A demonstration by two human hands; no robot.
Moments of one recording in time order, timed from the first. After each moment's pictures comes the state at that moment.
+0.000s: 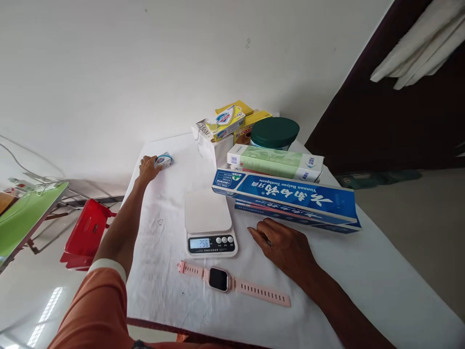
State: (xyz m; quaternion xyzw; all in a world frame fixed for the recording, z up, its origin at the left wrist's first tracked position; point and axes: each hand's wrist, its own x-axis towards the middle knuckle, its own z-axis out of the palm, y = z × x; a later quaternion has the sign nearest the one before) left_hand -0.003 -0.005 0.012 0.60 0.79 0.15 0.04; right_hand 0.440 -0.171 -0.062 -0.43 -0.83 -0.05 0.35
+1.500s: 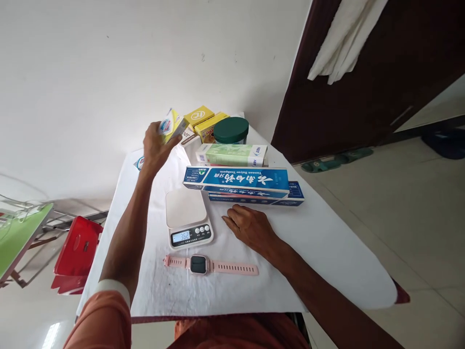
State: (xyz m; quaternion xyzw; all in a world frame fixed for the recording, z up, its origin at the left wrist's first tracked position) left_hand 0.182 -0.020 0.111 0.71 0.59 0.40 0.00; right_hand 0.439 -0.175 -0.062 -0.46 -0.84 -0.03 0.28
